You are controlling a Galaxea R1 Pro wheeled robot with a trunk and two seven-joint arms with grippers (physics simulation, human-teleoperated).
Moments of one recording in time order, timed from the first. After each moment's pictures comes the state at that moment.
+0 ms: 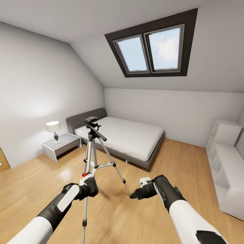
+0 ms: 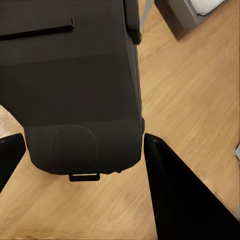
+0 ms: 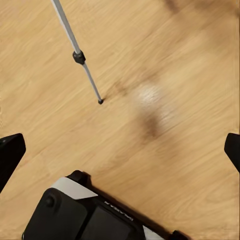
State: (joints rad) left arm -0.59 0.11 -0.36 -0.79 1.07 0.54 0.32; right arm -0.75 0.12 -0.11 -0.53 0.43 0.76 0.66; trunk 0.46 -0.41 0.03
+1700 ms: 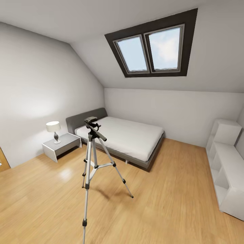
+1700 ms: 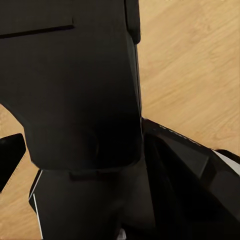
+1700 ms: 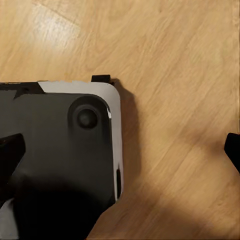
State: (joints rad) left arm -0.26 0.00 -0.36 0.00 0.82 0.06 0.06; right arm -0.18 -0.15 -0.22 0.03 0.19 -0.02 0.14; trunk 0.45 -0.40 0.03
